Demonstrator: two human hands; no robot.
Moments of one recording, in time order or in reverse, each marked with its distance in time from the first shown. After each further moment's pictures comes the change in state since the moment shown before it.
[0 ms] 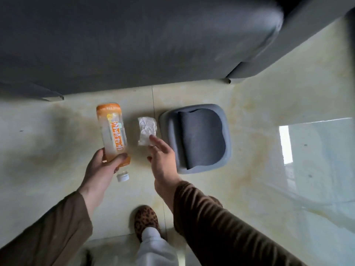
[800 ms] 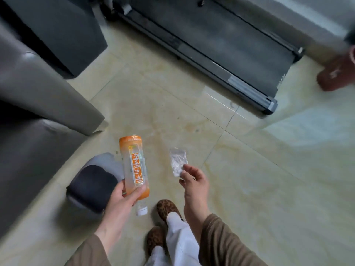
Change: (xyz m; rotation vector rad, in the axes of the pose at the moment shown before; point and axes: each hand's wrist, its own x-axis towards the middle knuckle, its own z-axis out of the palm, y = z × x) left_hand -0.288 0.114 0.248 0.477 -0.689 0.181; right_hand -0.250 -0.070 -0.335 0.740 0.840 -0.185
